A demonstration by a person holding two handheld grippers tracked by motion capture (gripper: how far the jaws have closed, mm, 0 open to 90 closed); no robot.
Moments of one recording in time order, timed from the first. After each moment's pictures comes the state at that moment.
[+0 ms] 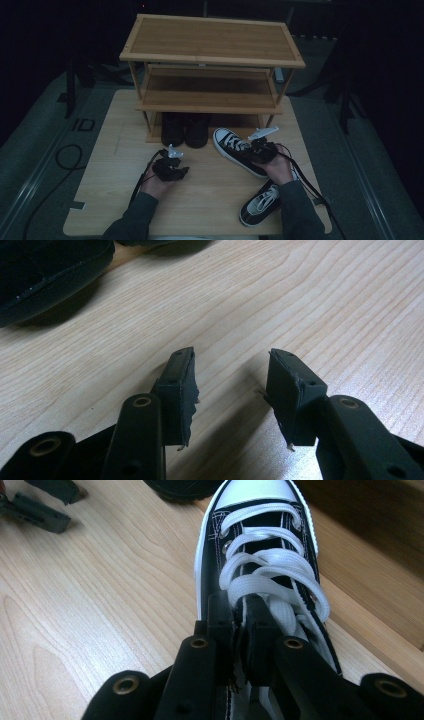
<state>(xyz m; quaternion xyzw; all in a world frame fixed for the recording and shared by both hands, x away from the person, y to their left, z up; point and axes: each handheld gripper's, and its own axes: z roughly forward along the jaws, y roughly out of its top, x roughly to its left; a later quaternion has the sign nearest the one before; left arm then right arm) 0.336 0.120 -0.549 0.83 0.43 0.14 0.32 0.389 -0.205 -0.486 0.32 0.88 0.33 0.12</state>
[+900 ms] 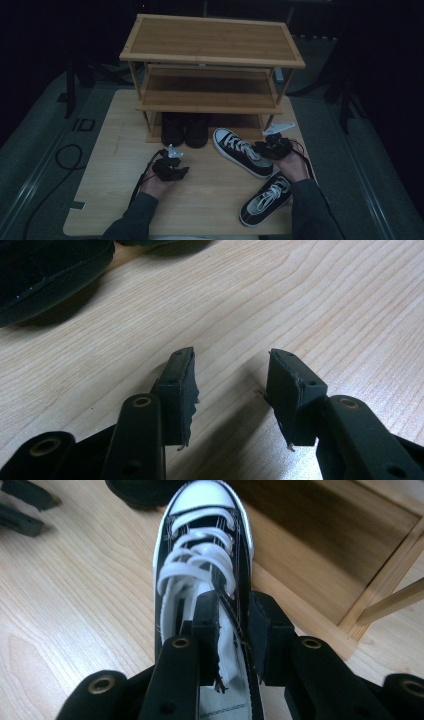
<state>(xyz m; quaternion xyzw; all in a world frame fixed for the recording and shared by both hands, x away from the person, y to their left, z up) 0.336 0.120 -0.549 0.83 0.43 0.14 0.32 0.391 -0.240 -0.466 0.33 0.87 0.33 0.15</state>
